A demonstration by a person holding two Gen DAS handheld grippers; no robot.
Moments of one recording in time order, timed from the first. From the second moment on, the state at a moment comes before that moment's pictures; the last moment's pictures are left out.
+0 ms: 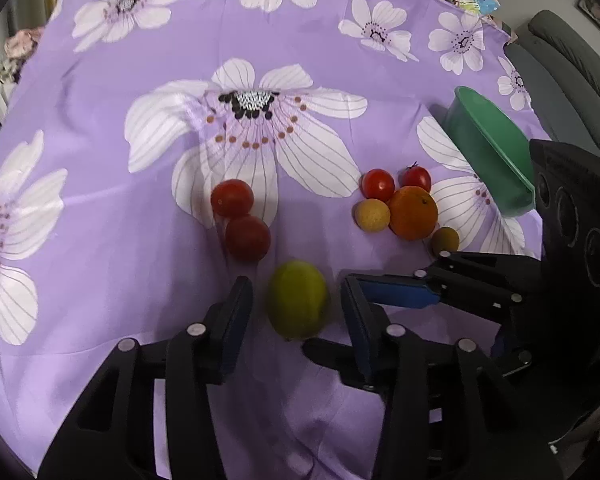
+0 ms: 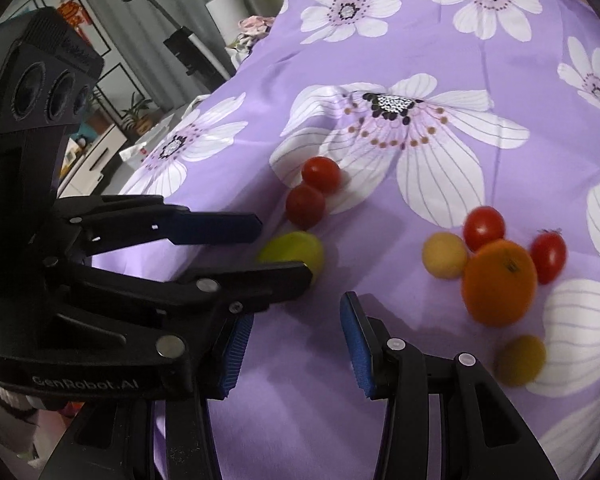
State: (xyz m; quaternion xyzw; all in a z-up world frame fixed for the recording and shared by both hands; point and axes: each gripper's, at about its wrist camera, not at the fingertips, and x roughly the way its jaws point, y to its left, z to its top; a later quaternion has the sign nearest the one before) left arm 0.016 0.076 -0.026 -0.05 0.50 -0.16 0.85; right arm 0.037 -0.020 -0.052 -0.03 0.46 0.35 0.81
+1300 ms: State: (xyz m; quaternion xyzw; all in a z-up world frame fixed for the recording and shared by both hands) left arm 0.003 0.046 -0.001 -0.06 0.49 -0.20 0.85; right arm 0.025 -0.032 -0.033 -0.04 0.44 0.34 0.83
